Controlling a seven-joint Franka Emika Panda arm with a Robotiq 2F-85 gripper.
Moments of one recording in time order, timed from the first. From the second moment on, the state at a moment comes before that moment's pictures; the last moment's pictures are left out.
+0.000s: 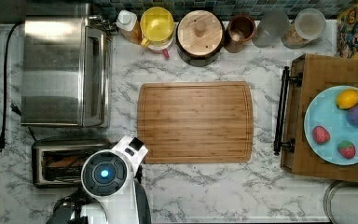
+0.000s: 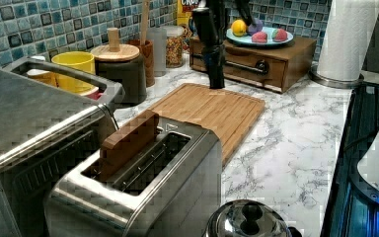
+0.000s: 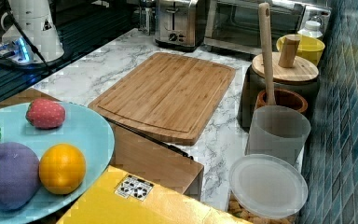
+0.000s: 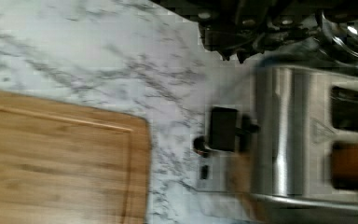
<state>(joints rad) 0.15 -0.33 0.26 -2.40 0.35 0.37 -0.68</state>
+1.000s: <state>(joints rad) 0.13 -0.27 0.27 -2.42 0.46 0.49 -0.52</state>
